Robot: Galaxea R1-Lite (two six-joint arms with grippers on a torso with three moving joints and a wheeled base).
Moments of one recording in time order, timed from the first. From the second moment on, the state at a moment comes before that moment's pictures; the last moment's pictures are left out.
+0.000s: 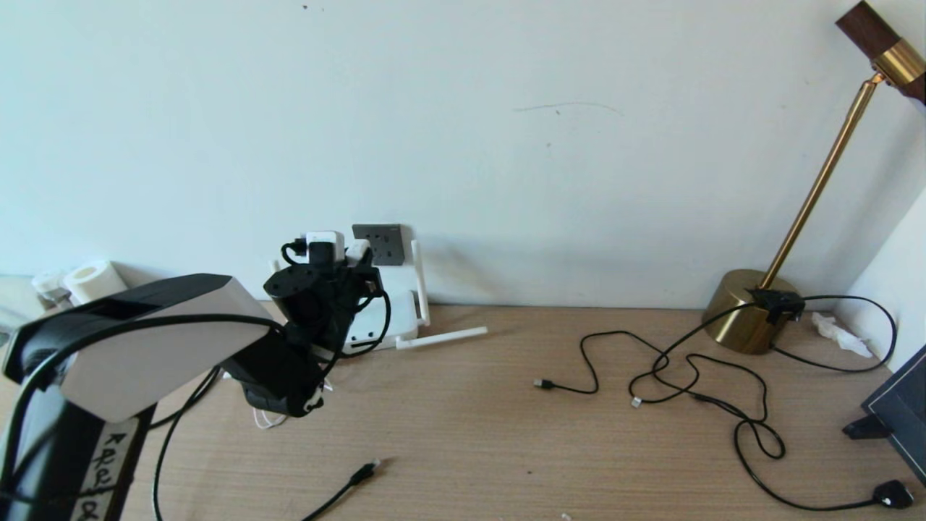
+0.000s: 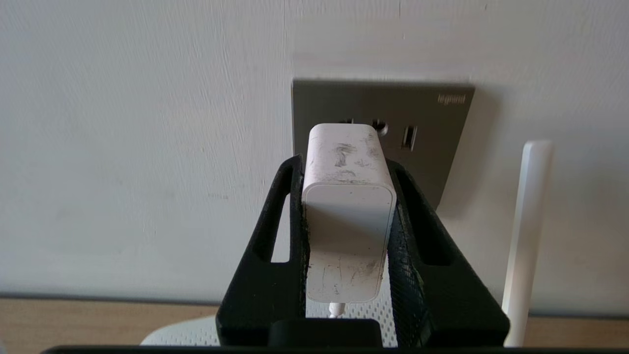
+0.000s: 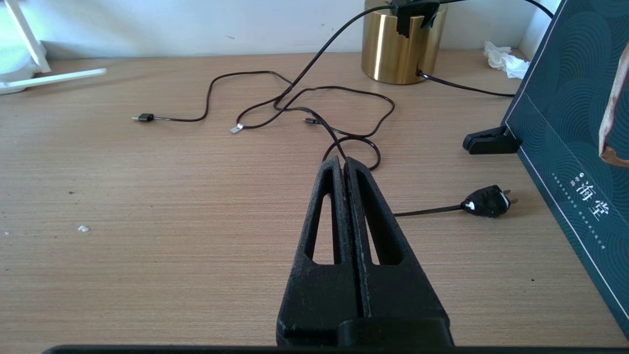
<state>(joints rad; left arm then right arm) -0.27 2.38 -1.12 -1.52 0.23 0.11 0.00 0.00 0.00 -0.01 -0.02 0.05</state>
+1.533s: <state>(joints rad) -0.29 2.39 -1.16 -1.52 0.23 0.10 0.00 0.00 0.00 -0.01 -0.02 0.05</state>
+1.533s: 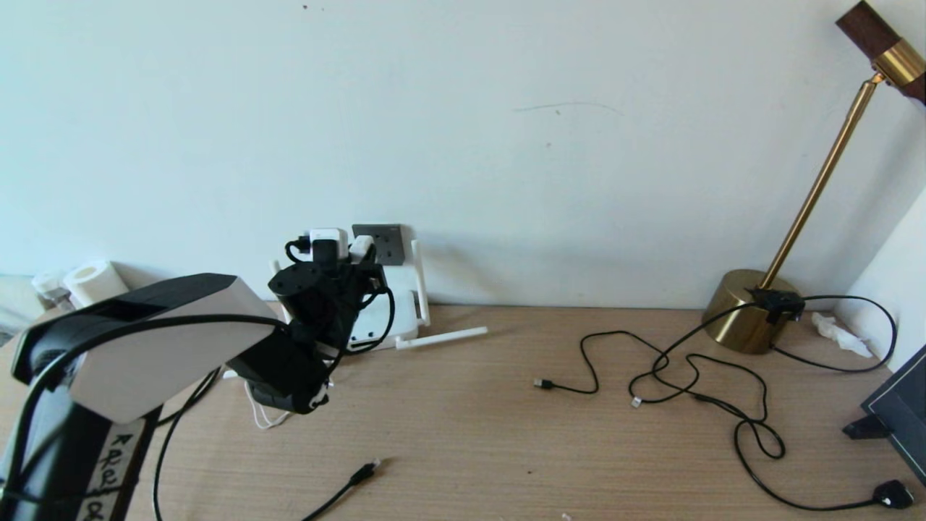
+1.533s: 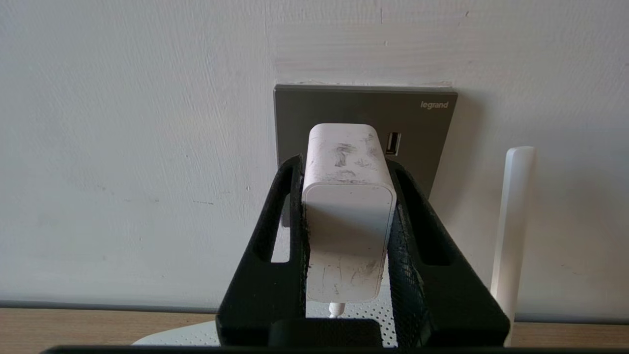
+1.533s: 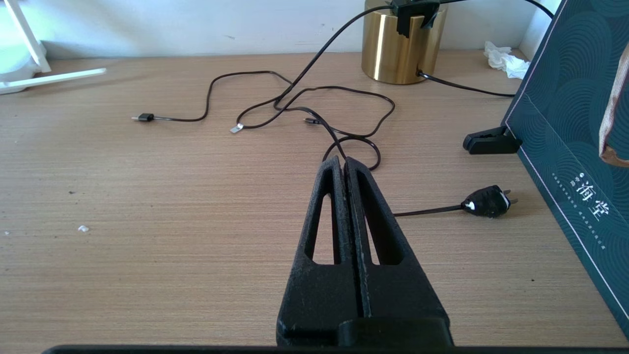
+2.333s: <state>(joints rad) -0.28 2.39 -1.16 -1.52 0.23 0.10 0.00 0.00 0.00 -0.01 -0.02 0.05</state>
